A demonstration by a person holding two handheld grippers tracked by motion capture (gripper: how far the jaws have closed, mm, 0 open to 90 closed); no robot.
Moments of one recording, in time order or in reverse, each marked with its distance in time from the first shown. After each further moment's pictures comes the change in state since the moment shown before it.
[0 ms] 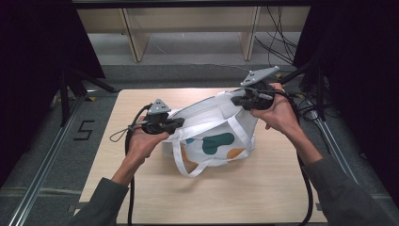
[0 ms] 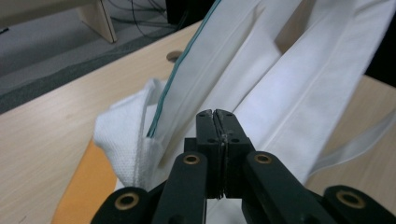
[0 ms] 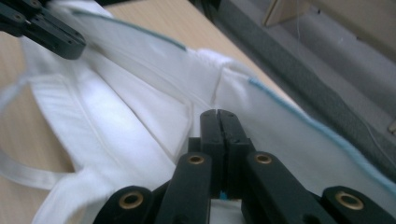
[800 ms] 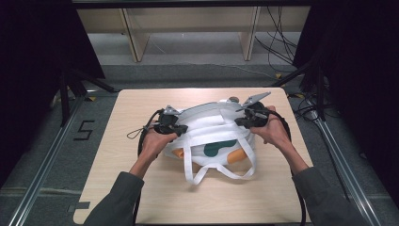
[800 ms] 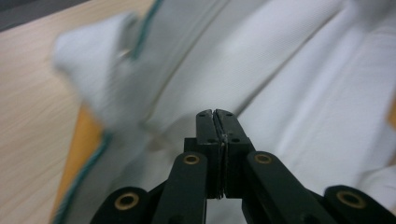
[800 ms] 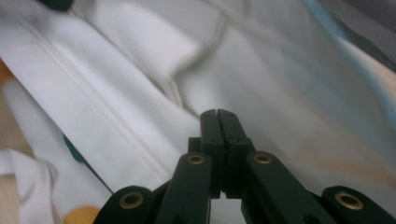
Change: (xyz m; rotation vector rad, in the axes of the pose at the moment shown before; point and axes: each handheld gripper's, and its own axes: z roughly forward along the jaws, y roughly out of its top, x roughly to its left) left arm 0.010 -0.016 0.057 0.119 -0.038 -0.080; right arm -0.015 -0.072 0.068 0.092 0.045 0.129
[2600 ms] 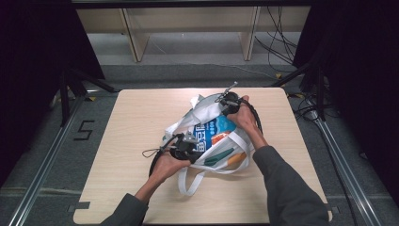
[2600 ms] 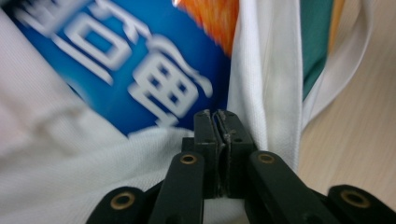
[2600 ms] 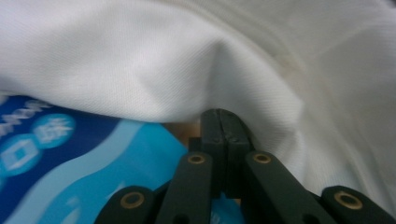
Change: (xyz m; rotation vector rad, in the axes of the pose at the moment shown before) left arm -0.047 -0.041 0.018 0.089 -0.104 0.138; right arm -0.026 0.042 0.097 0.204 -0.150 0.052
